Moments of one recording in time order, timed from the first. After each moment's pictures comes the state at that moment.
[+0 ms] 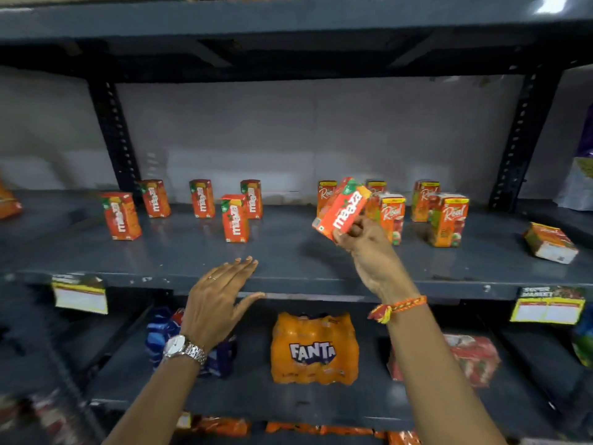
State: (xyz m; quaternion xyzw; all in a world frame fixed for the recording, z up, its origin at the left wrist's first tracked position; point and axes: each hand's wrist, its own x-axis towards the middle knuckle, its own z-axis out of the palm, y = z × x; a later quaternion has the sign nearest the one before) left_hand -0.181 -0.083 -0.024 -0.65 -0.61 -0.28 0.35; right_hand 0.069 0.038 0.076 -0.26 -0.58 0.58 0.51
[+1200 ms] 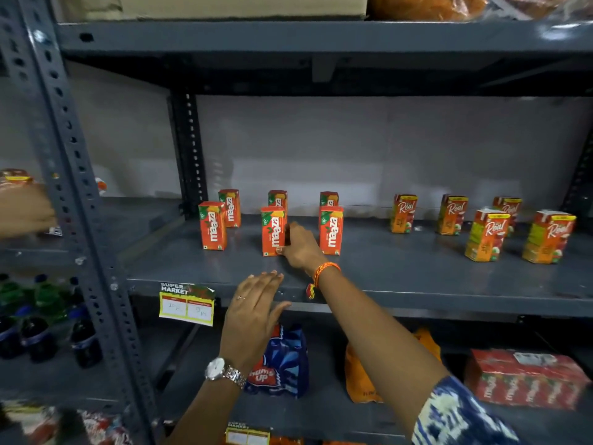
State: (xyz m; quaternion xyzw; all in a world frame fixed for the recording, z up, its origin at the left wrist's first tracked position) left_hand -0.307 -0.136 -0.037 -0.62 -0.61 -0.36 0.33; right_hand -0.233 -0.001 0.076 -0.39 -0.84 0.25 0.29
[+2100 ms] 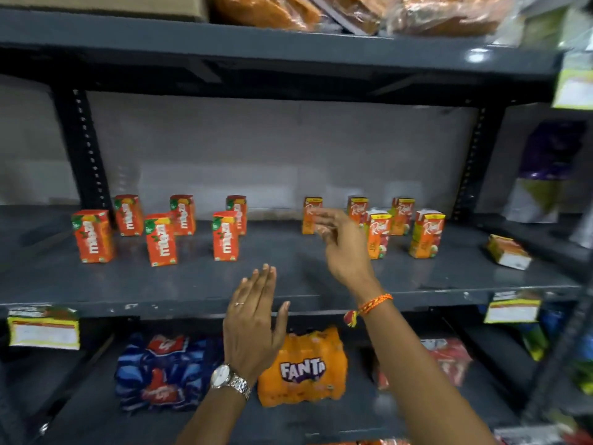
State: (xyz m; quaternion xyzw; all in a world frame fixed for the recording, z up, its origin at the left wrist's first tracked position) left_hand -0.120 -0.056 -0.036 -0.61 -0.60 -0.42 0.29; right_hand 0.032 0.026 0.103 -0.35 -0.72 0.24 0.55
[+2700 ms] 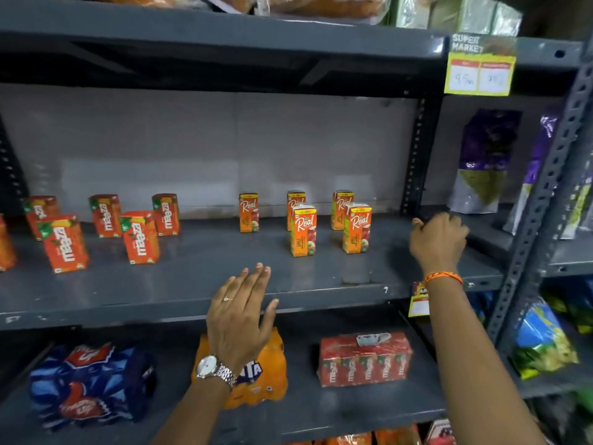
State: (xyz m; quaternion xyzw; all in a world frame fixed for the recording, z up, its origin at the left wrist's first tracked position) left_hand -0.010 0.004 -0.041 -0.62 -0.60 -0.36 0.36; right_hand 0.305 0.139 0.092 -0.71 -0.54 -0.09 0.44
